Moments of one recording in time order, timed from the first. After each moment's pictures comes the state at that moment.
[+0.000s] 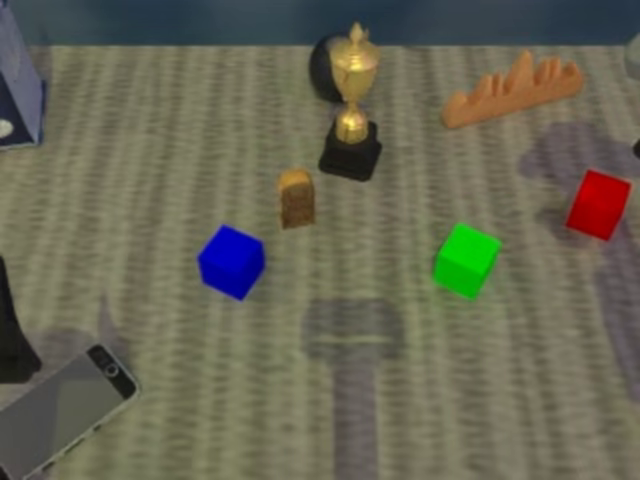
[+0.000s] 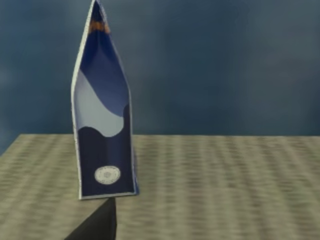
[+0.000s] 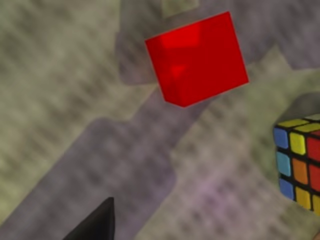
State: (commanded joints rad) left arm 0.00 0.00 0.00 0.00 0.00 0.00; right arm 0.05 1.75 1.50 -0.96 0.01 -0.75
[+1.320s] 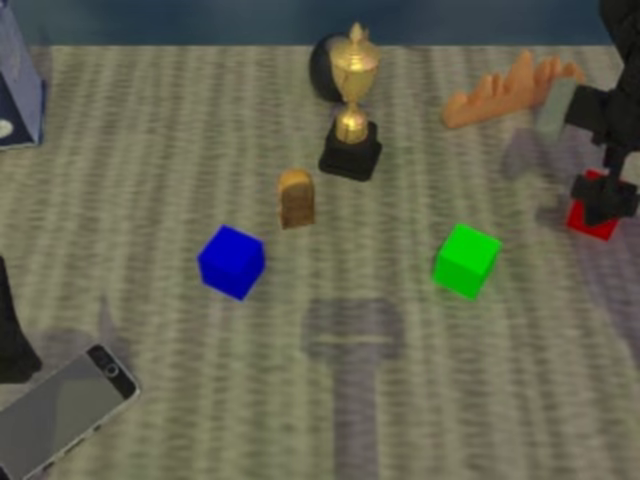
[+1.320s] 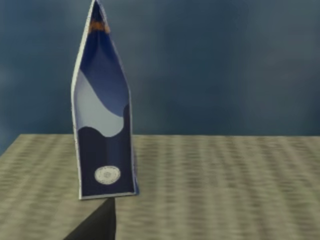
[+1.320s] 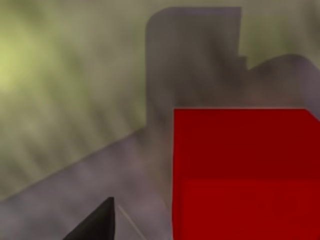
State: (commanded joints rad) left arm 0.00 0.00 0.00 0.00 0.00 0.00; right arm 0.06 2.41 1.98 -1.14 0.01 -1.03
